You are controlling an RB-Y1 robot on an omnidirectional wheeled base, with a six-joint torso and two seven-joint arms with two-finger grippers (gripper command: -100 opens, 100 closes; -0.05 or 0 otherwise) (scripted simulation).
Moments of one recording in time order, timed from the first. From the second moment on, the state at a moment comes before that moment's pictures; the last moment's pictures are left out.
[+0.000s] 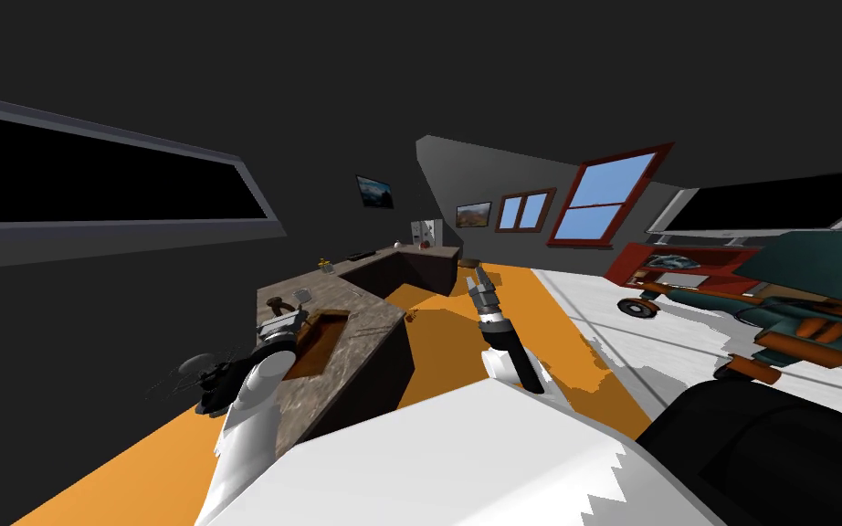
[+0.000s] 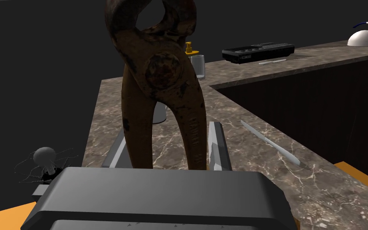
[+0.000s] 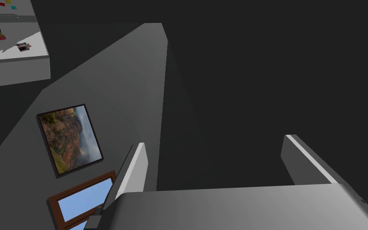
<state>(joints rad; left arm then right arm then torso) -0.12 0.15 0.59 -1.63 0.86 0.09 0.69 0.46 -0.02 0.00 -2.22 0.08 -0.44 -0.03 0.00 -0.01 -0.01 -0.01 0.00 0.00</state>
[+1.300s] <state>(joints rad) -0.26 0.22 0.73 -1.56 0.77 0.18 0.73 0.46 -0.02 0.00 -2.22 0.08 -0.44 -0.03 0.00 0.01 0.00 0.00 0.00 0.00</state>
